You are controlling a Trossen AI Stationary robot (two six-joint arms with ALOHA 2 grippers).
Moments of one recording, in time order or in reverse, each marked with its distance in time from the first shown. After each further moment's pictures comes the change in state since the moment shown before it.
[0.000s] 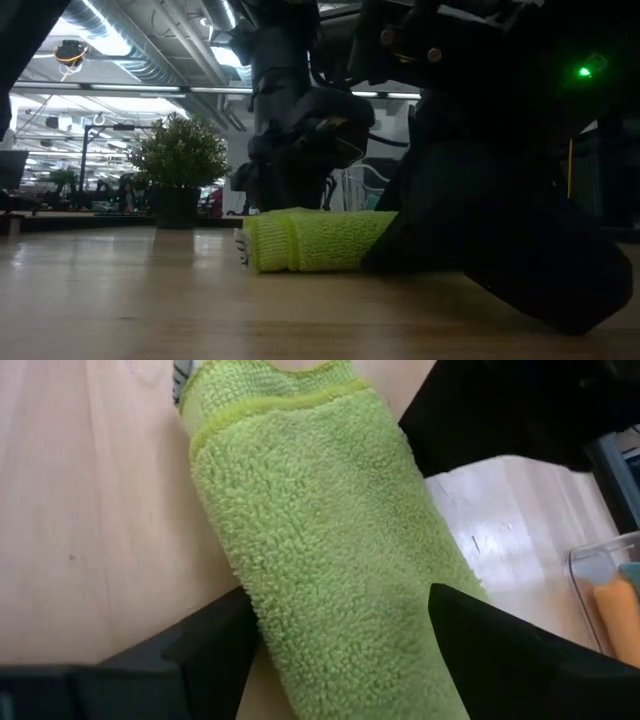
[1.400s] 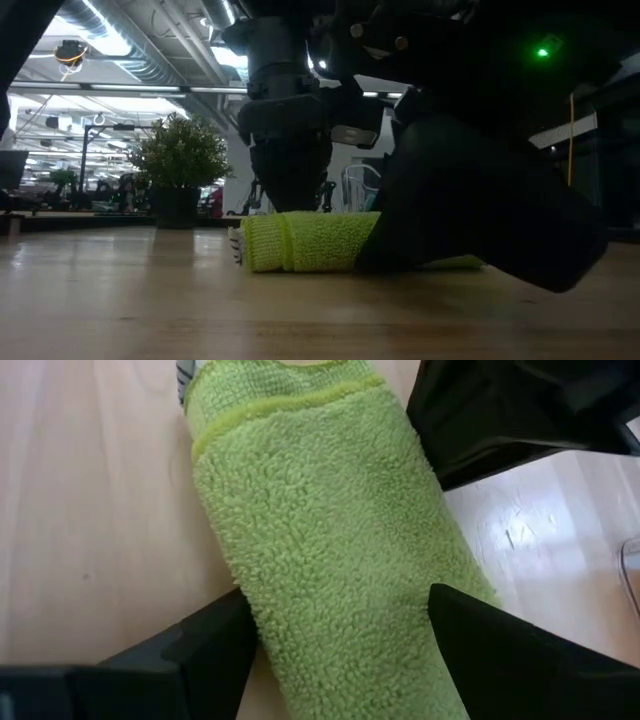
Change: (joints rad) left arm -0.051 0.001 -0.002 0.060 -0.127 0.480; right arm -0.059 -0.008 0.003 0.031 -0.116 -0.041
